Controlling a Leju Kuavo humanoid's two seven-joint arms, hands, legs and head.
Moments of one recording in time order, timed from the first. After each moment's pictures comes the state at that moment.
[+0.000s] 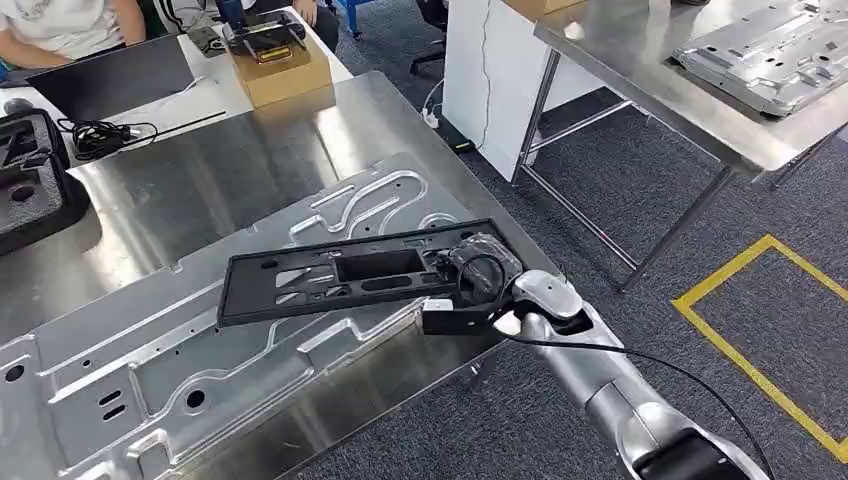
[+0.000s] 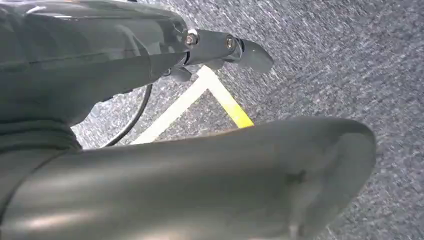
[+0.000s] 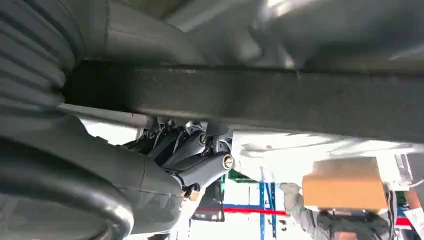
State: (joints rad) left arm -0.15 -0.21 1.07 -0.25 -1.19 0.07 -0.28; right arm -0.49 -0.10 0.43 -0.88 0.92 -0.15 -0.45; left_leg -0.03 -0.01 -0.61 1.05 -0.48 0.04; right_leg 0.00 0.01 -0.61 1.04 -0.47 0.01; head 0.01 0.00
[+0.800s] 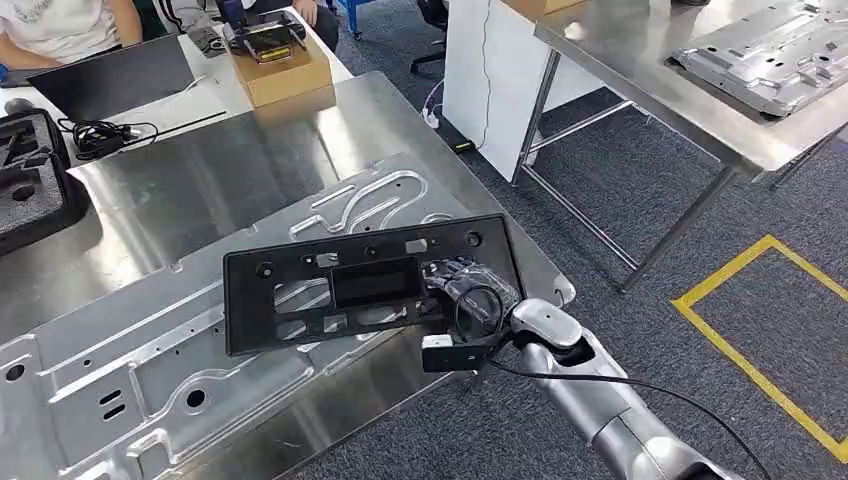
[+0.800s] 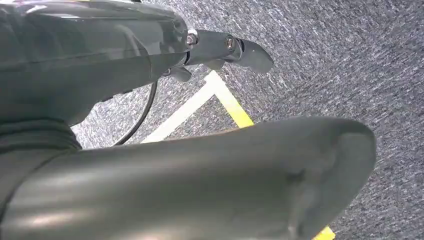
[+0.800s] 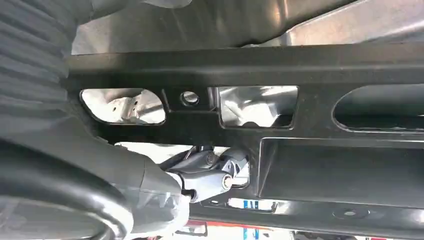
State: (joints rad) left arm -0.14 -0.21 1.08 -0.25 -1.18 0.11 -0.26; right arm -0.38 -0.13 0.46 -1.01 0.93 -0.13 -0.46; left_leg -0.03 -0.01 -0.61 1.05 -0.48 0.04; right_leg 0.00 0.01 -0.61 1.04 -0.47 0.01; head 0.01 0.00
